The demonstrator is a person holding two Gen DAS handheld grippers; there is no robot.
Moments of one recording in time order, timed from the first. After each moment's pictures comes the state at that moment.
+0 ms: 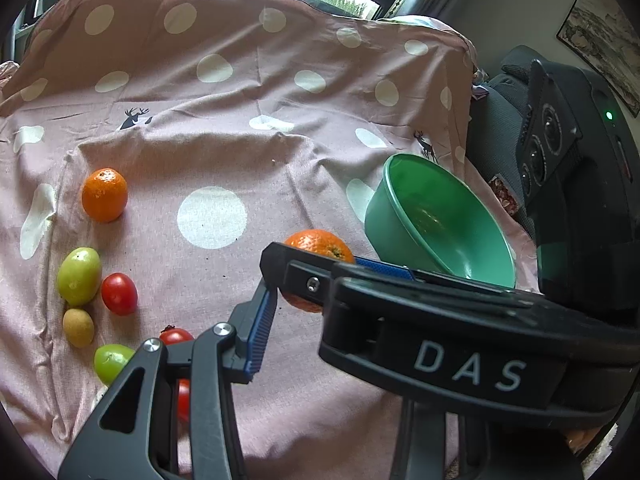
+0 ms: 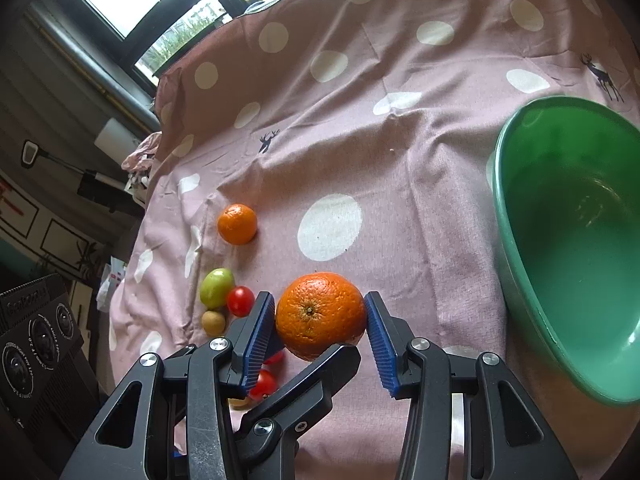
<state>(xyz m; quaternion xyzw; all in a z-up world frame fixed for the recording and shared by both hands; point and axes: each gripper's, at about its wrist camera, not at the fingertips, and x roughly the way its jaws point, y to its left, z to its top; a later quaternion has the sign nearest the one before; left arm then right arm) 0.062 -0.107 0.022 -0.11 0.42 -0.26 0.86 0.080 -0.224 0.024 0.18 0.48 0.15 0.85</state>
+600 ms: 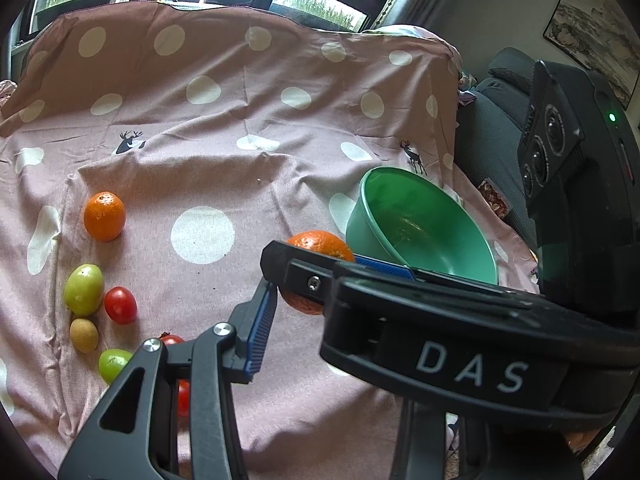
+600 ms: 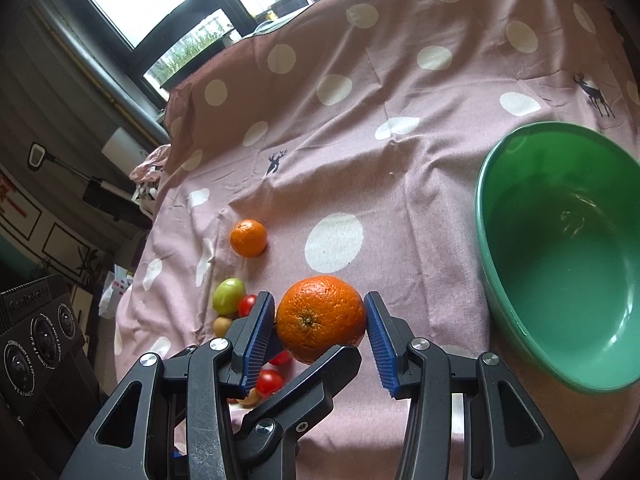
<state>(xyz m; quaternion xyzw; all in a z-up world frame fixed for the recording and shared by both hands) 0.050 -0.113 0.043 -0.10 0.40 -0.27 0.87 0.066 -0.228 0.046 0.17 0.45 0.14 0.87</state>
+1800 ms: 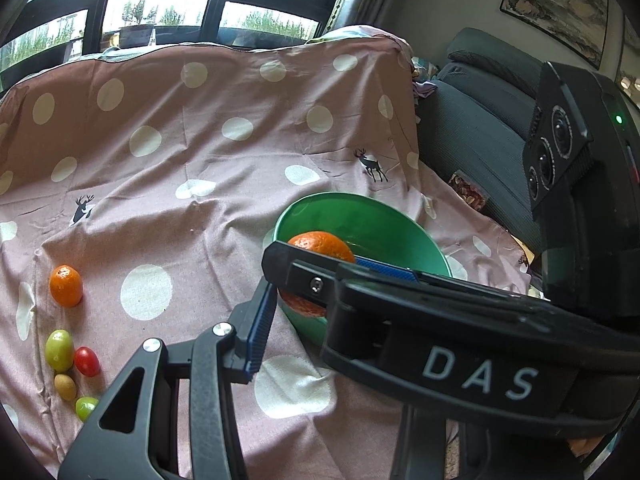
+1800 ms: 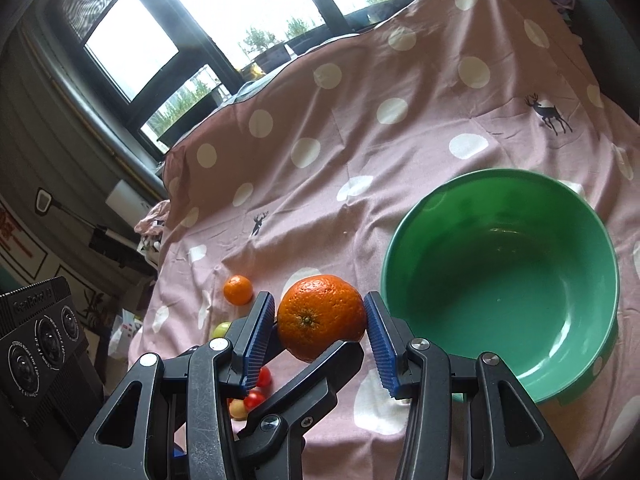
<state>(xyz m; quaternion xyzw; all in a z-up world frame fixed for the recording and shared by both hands) 0.048 -0.184 0.082 -0.04 0.36 -0.31 0.88 0.044 -0.297 0.082 0.22 0.38 0.11 0.89</state>
